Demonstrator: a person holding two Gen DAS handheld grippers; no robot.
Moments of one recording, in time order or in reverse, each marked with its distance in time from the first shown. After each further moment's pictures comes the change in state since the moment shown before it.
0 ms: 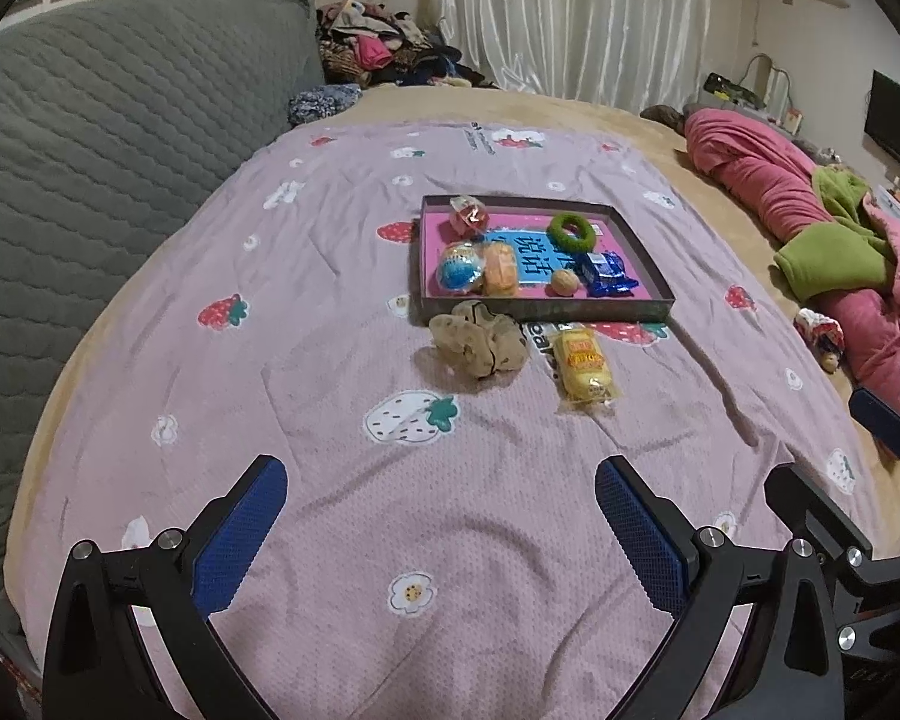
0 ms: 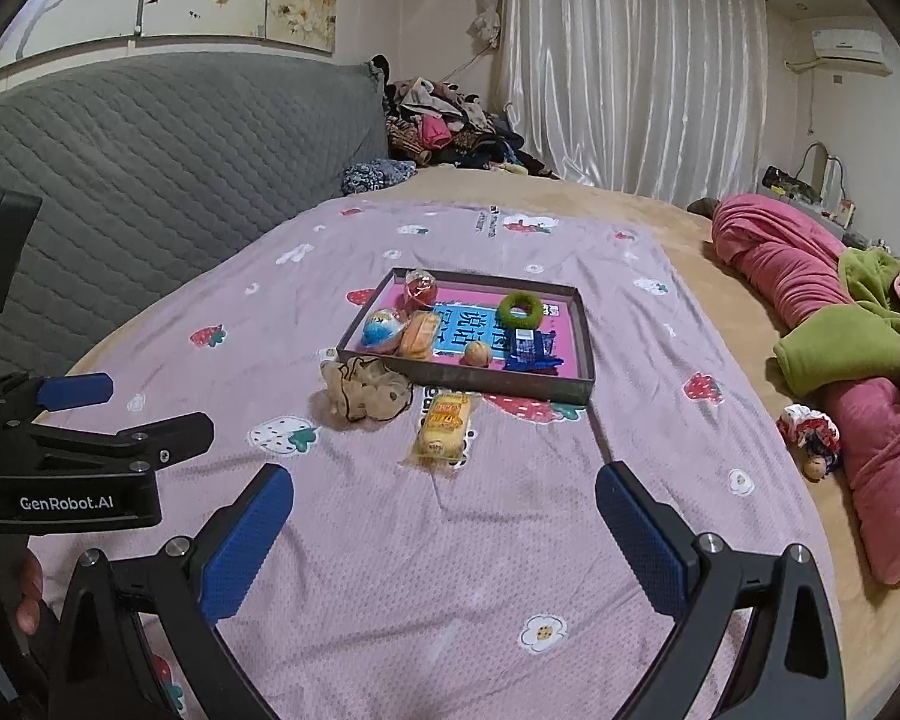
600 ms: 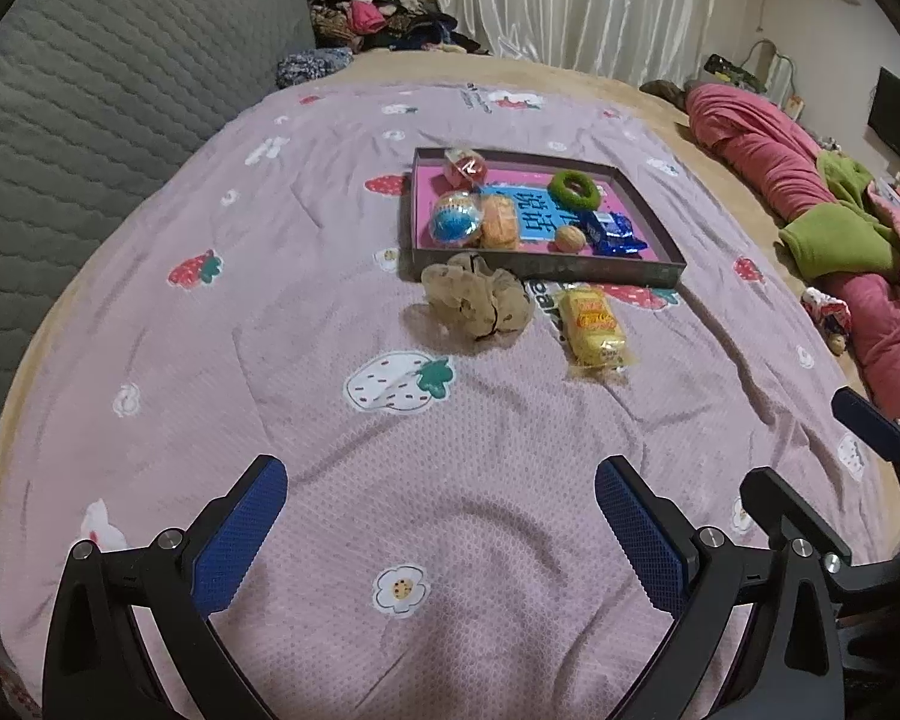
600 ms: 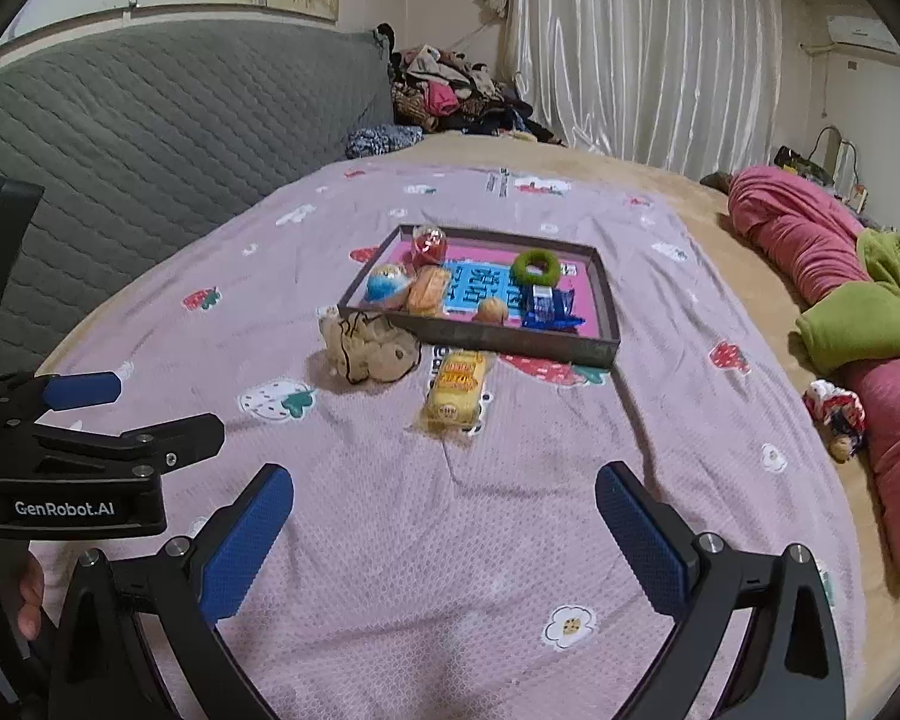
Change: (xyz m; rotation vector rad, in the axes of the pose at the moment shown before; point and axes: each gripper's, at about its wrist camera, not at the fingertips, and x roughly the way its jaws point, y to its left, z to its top) left arm 0.046 0.003 -0.011 -0.015 0.083 -0.031; right arm 0.041 0.006 -0.016 -0.002 0.081 0.017
